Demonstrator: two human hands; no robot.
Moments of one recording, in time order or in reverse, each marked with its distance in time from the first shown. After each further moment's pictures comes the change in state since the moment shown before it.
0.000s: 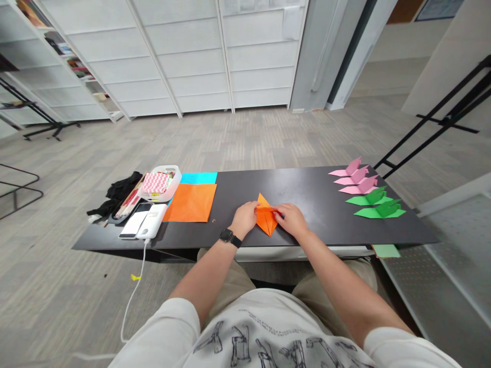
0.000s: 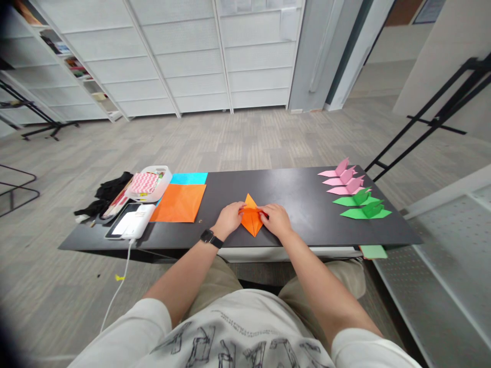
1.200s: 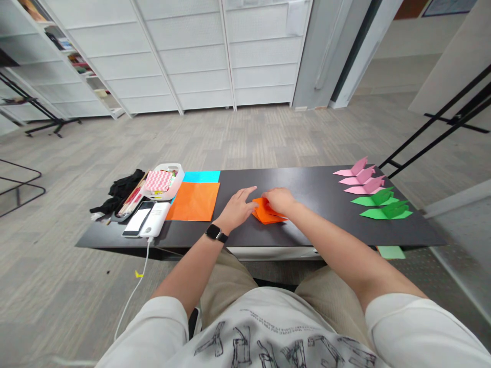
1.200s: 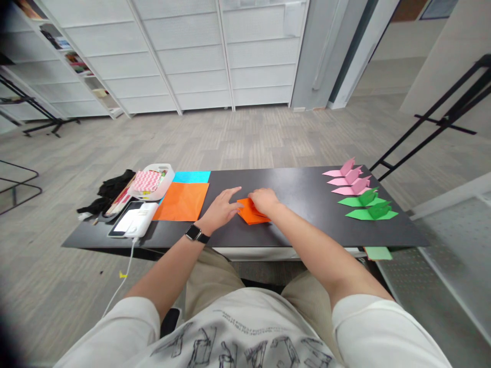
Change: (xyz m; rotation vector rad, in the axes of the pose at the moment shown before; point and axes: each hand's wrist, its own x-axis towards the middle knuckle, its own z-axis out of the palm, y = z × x) left_hand -0.008 -0.025 -0.070 0.203 0.085 0.498; right_hand 0.103 -0.055 -0.032 -0.438 -0.509 -0.043
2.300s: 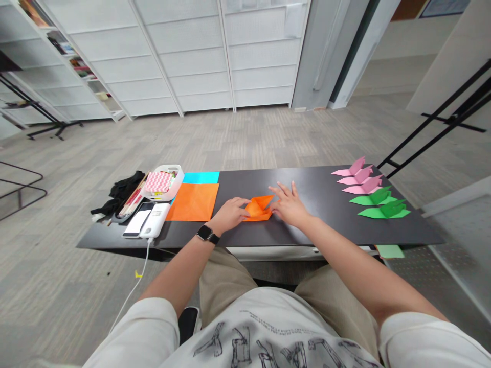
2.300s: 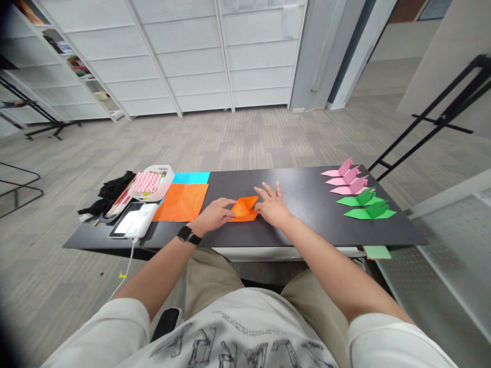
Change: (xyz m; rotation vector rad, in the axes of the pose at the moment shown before) left_hand -0.021 -0.020 0.002 -0.045 -0.199 -0.012; right_hand -0.061 0.009 0.013 0.026 0.304 -0.097
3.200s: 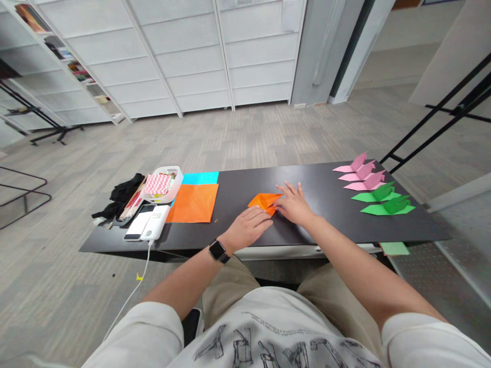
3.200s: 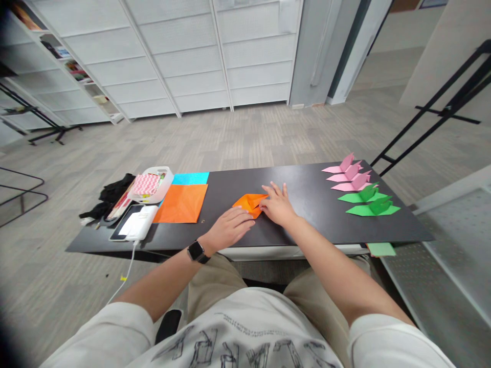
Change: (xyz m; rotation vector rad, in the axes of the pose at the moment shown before) left_hand 0.003 0.074 0.003 0.019 0.084 0.220; right_hand -0.007 0.017 0.020 0.081 0.020 0.154
